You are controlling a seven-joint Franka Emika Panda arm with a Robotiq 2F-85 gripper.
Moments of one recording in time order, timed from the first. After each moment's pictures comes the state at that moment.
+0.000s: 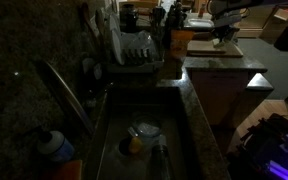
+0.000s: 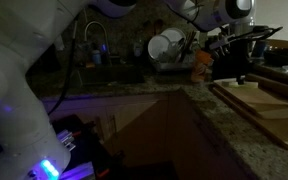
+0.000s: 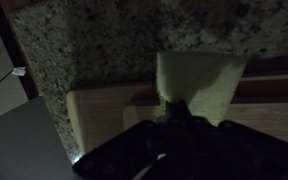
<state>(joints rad) -0.24 0.84 -0.22 -1.05 -0.19 1.83 0.46</state>
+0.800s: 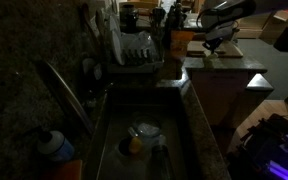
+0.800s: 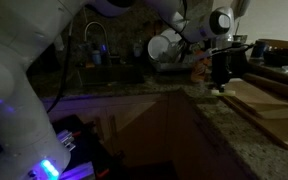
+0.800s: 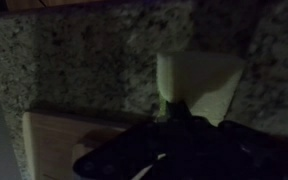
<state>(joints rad) -0.16 0.83 -0.19 -1.21 -0.23 1.89 0.44</state>
